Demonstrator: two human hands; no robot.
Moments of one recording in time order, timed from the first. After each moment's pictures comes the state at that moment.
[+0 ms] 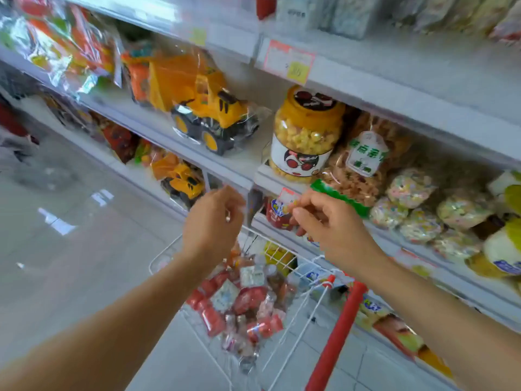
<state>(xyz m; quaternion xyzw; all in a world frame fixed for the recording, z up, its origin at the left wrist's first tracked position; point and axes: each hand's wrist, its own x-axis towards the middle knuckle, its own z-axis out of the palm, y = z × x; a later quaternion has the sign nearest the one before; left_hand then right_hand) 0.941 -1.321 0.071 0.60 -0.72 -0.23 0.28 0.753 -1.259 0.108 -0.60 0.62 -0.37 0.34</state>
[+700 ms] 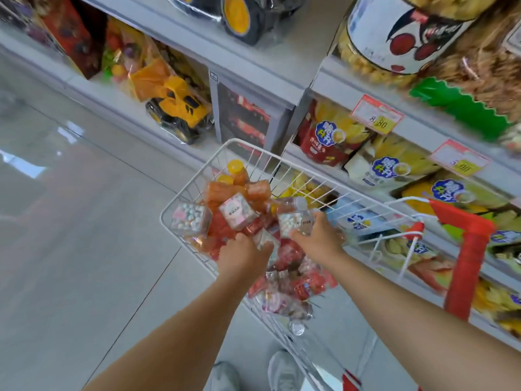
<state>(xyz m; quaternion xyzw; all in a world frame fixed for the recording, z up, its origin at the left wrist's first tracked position) 1.009 -1.301 -0.197 0.67 -0.62 -0.40 -0.10 0.851 -1.283 -0.173 -0.40 0.84 -0.07 0.37</state>
